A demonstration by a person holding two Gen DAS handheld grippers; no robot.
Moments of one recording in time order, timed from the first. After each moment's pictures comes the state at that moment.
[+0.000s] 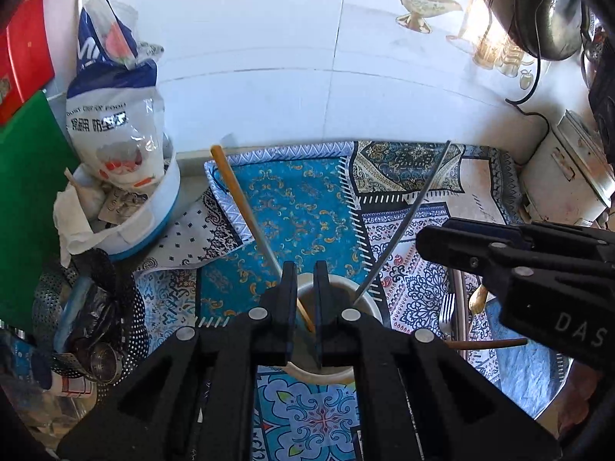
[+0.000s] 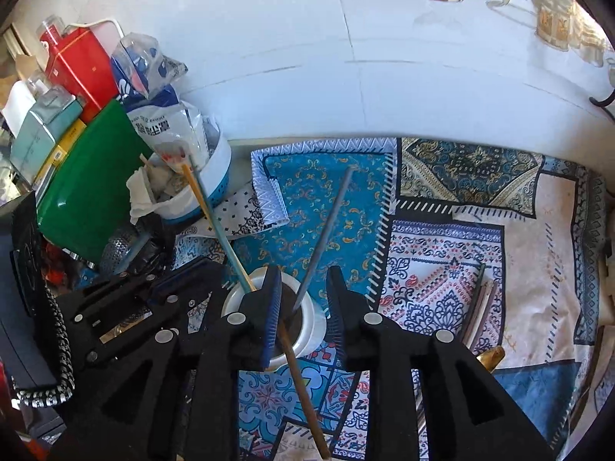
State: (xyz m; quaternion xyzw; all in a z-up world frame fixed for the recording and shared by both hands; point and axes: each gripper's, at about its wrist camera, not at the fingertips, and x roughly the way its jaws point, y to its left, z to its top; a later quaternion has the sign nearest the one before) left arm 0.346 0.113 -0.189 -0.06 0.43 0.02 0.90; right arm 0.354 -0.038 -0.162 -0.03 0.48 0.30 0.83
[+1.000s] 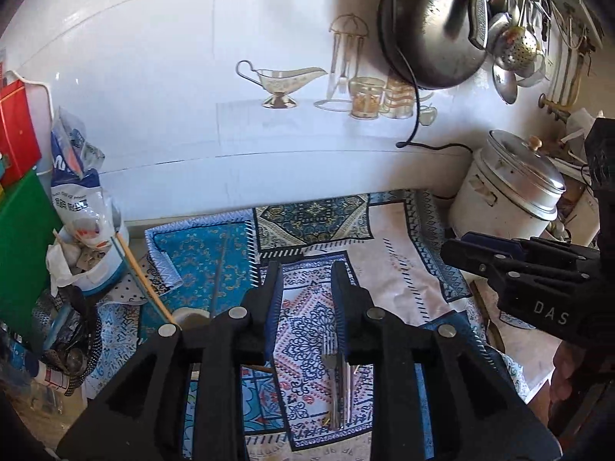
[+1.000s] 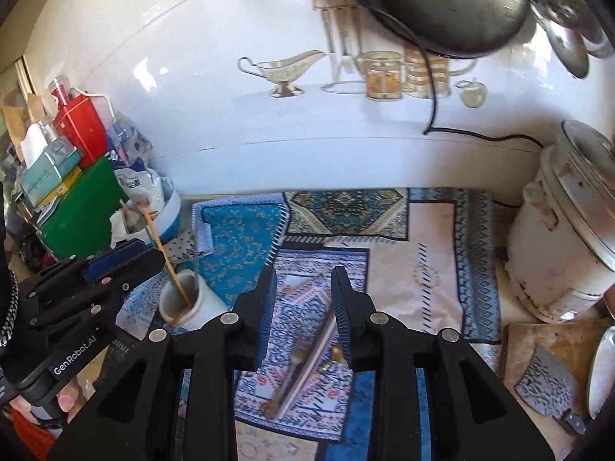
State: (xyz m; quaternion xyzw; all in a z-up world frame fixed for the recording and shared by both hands) left arm 0.309 -0.037 -0.110 -0.04 0.34 -0.02 0.94; right arm 0.326 -0.213 -0.103 -0.02 0.39 0.24 0.89
